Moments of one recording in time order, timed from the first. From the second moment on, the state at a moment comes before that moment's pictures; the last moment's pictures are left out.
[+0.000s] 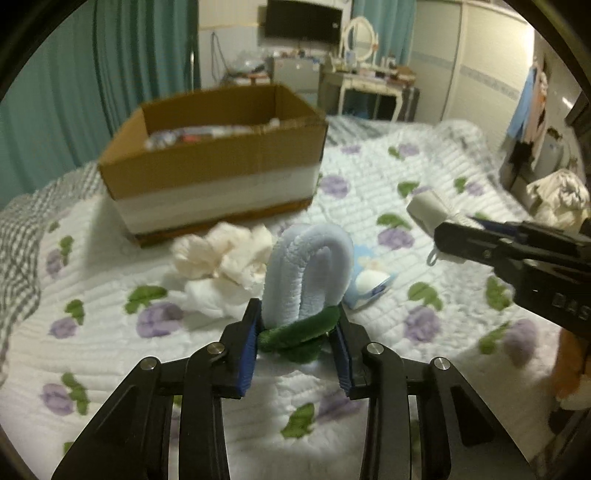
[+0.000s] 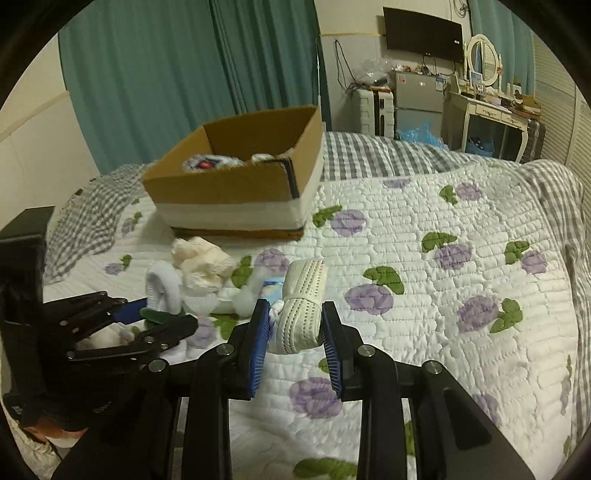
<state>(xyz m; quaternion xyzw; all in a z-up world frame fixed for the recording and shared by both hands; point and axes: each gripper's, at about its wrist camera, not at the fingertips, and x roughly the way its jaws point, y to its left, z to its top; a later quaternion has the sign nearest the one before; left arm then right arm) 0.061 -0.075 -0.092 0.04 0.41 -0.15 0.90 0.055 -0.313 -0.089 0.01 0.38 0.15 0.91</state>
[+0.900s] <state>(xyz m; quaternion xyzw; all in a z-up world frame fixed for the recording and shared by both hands) 0.153 -0.018 0.028 0.05 0.30 -0.11 0.95 0.152 -0.227 0.040 -0.04 0.28 0.21 0.94</state>
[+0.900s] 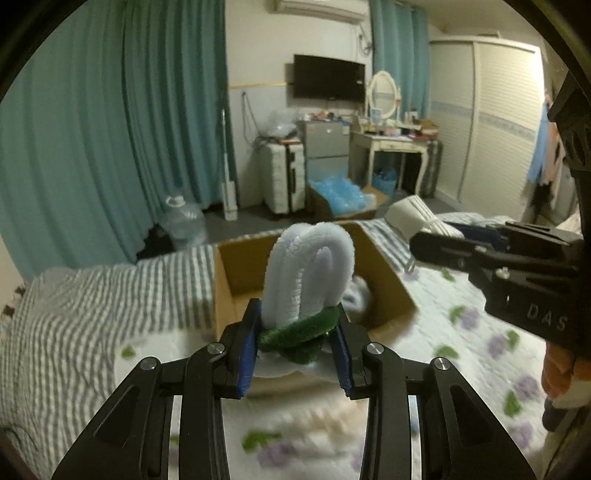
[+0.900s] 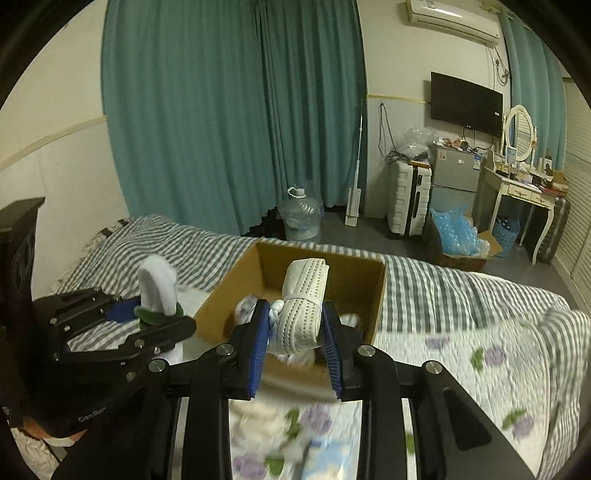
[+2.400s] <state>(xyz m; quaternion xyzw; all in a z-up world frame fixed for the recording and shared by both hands) 0.094 0.015 0.099 0.07 0.19 -0.06 0.98 0.090 -0.262 0.128 -0.07 0.22 0.13 0.96</state>
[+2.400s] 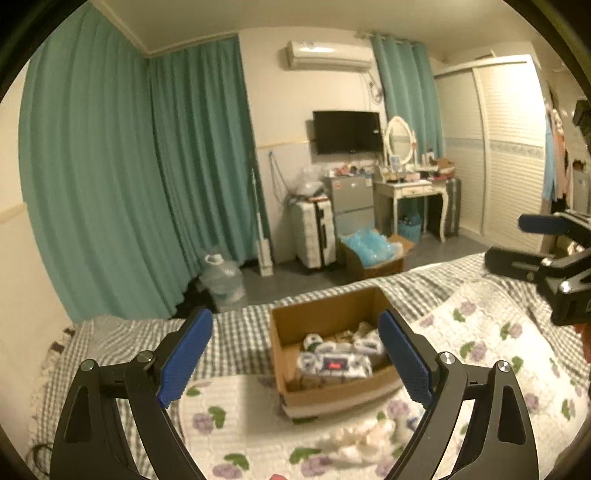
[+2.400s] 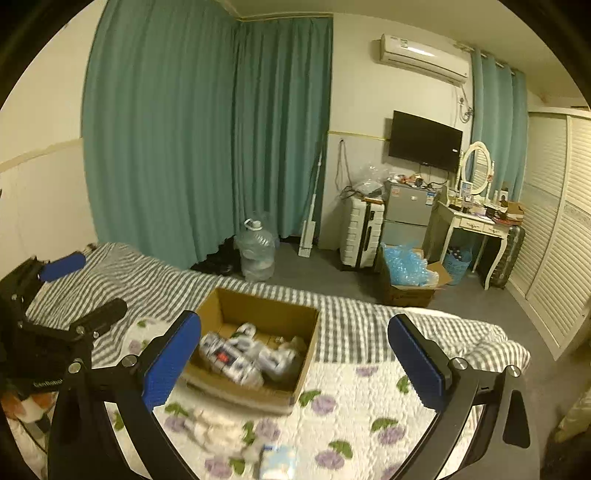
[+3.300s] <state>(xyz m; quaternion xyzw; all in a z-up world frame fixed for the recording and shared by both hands) 0.127 0.044 -0.121 -0.02 0.37 0.03 0.93 0.149 -0.188 -0.140 -0.06 0.41 0.20 0.89</state>
